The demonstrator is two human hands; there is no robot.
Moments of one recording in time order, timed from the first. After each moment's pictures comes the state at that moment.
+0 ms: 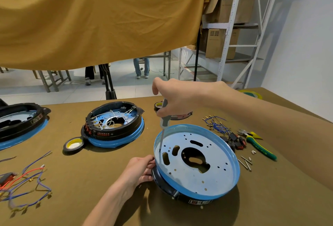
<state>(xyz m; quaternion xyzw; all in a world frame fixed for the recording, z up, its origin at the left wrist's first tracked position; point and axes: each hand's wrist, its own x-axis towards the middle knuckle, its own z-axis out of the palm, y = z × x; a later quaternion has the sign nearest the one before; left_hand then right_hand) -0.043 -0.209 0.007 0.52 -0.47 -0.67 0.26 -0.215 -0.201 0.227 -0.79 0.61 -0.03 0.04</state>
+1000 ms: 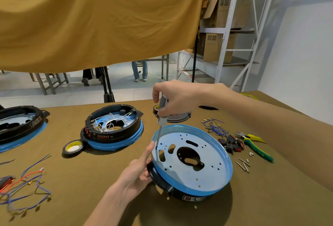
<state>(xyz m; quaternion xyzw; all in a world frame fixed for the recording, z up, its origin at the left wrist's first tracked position) -0.043 -0.199 0.022 0.42 -0.39 -0.76 0.30 -0.218 -0.201 0.234 -0.79 0.61 -0.07 0.07</state>
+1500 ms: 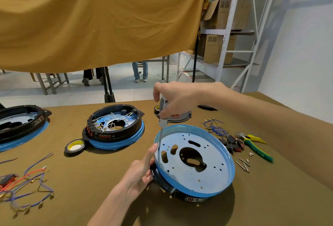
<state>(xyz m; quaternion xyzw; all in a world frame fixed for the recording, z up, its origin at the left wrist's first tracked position) -0.045 -0.196 0.019 0.44 -0.41 -0.74 0.31 -0.211 -0.198 0.239 -0.78 0.62 -0.04 0.11</state>
